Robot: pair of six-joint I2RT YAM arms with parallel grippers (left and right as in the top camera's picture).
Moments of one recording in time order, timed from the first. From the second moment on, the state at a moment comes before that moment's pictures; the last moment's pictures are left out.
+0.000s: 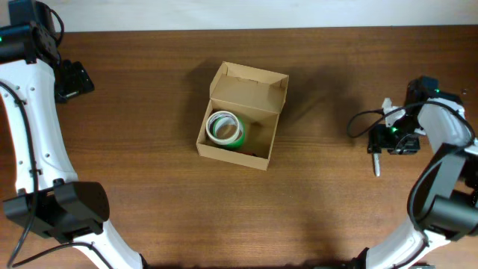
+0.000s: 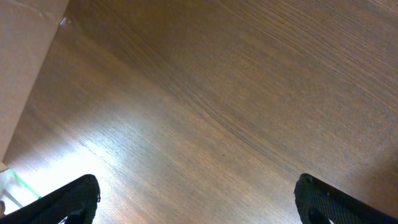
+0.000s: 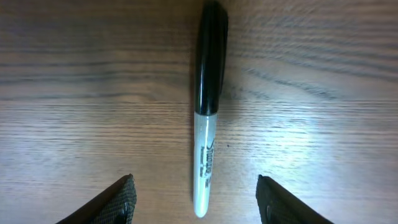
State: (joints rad) left arm 0.25 1.97 2.24 -1.57 -0.33 -0.26; right arm -0.36 1.96 1.36 -1.04 -0.05 -0.31
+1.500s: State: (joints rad) left arm 0.25 1.97 2.24 -1.56 -0.33 -0.26; right arm 0.05 2.10 2.47 -1.52 -0.22 -0.21
